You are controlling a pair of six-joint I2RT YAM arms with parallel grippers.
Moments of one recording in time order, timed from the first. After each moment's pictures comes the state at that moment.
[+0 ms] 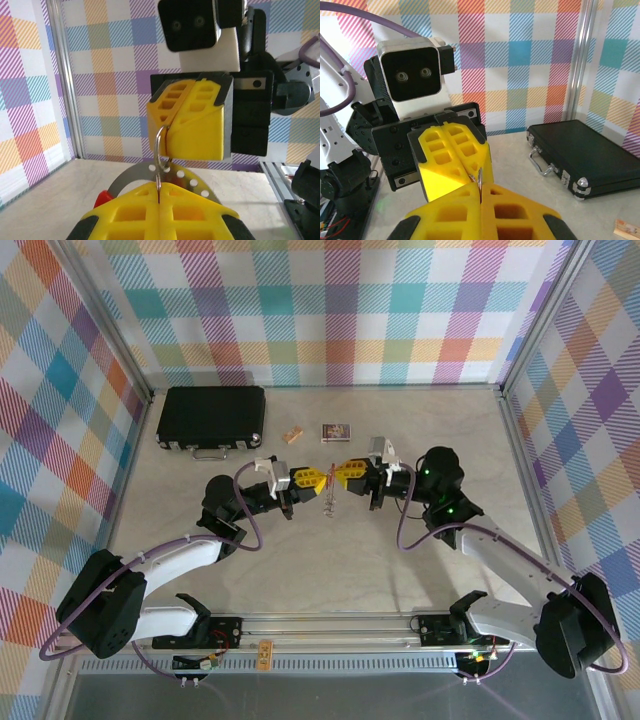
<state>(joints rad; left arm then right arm) -0.57 1.25 0.54 0.99 0.71 -0.08 0.56 1.11 0.72 0.44 -0.80 0.01</state>
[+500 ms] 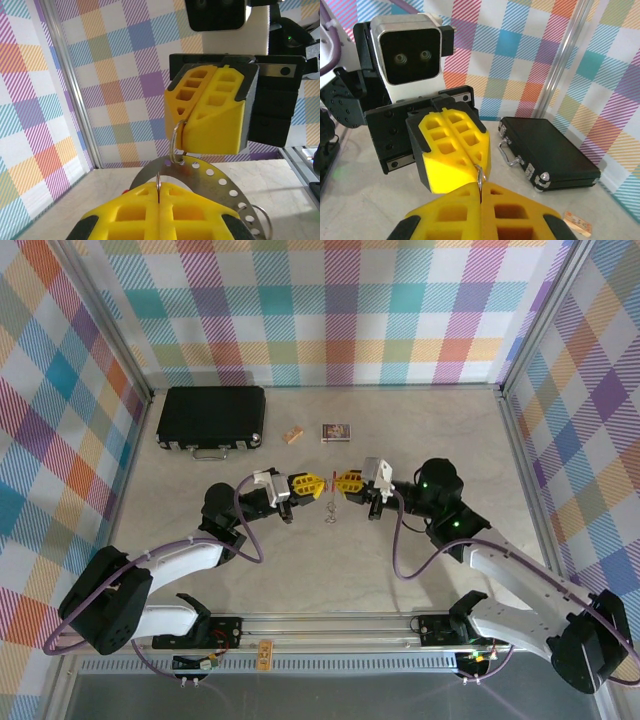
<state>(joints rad) -0.57 1.27 0.48 1.11 0.71 0.04 0.65 1.00 0.70 0.24 -0.61 -0.30</state>
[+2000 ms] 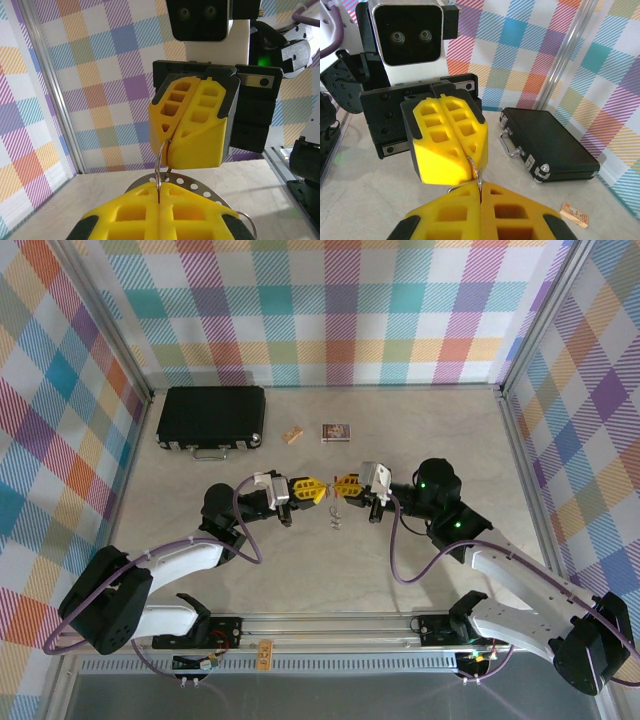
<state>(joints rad) -0.58 1.27 0.48 1.12 0.78 0.01 0.67 0.99 0.72 0.17 -0.60 -0.35</state>
